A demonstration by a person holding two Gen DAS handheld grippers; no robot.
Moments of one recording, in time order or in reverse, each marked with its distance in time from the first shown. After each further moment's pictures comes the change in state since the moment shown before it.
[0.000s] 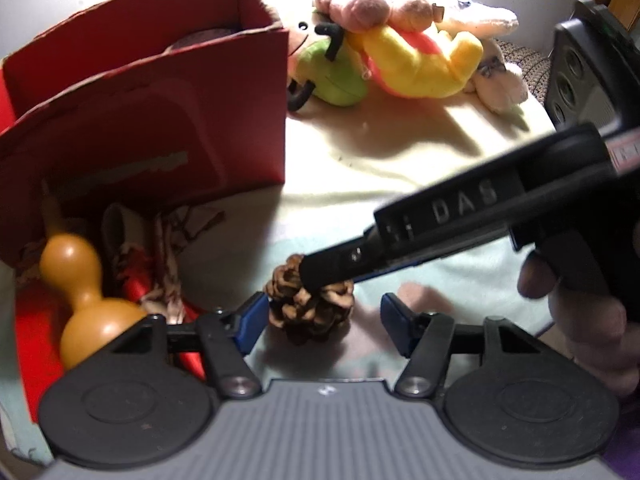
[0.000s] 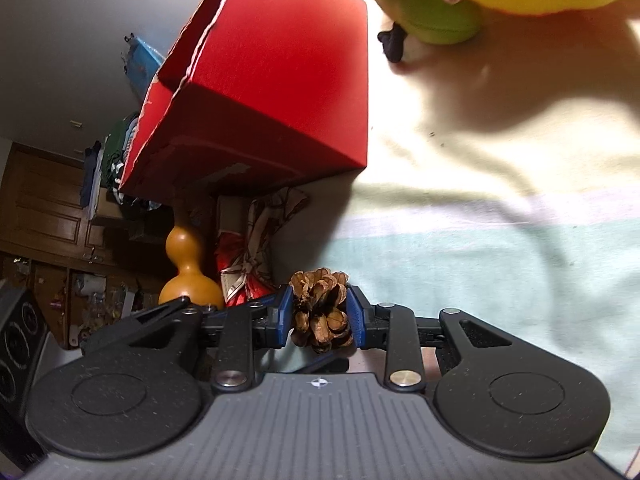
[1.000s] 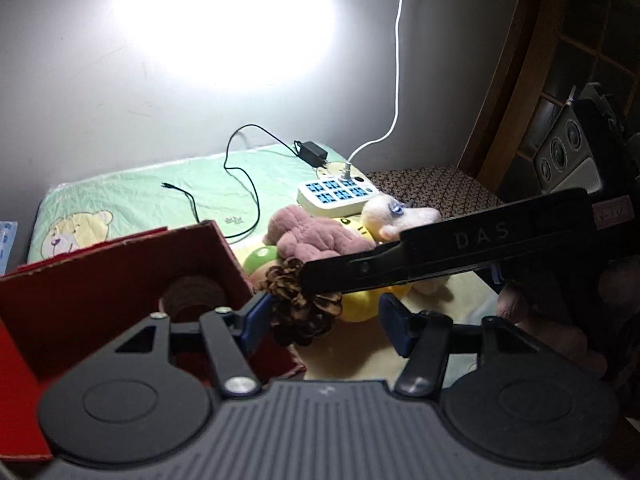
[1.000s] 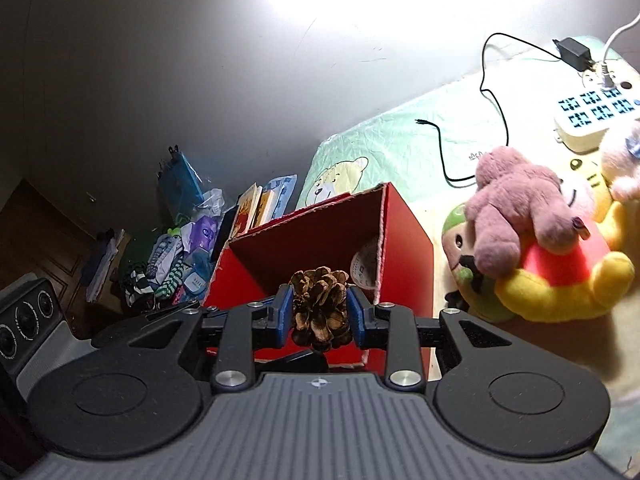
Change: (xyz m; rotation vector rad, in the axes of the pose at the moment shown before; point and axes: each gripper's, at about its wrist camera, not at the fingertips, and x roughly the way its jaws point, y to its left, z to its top) left arm -0.104 0.056 0.117 0.132 -0.378 -0.238; right arm -0.073 0.116 0.090 -0.175 -0.402 -0.060
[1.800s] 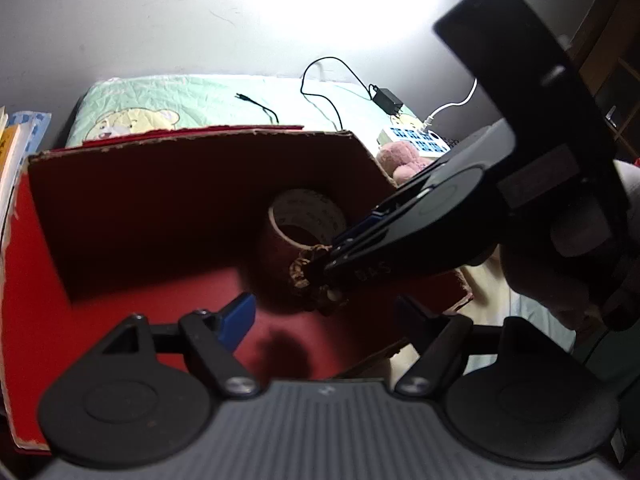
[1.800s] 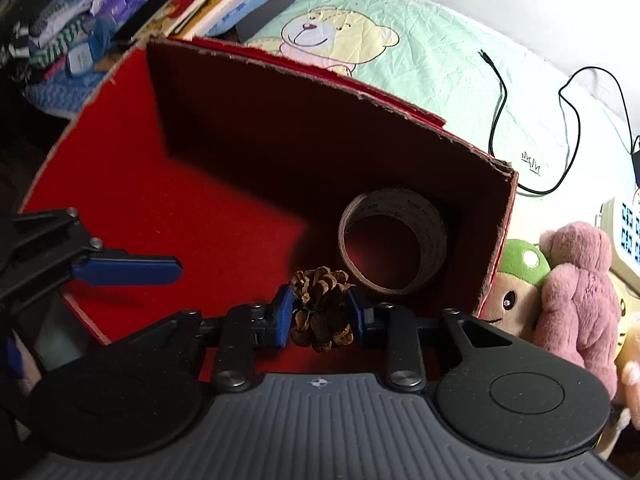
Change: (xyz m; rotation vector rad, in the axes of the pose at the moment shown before) left arm 0.013 0.124 -0.046 -0.188 0.152 0.000; right arm 0.195 0.075 0.001 -0.552 0.560 -0.453
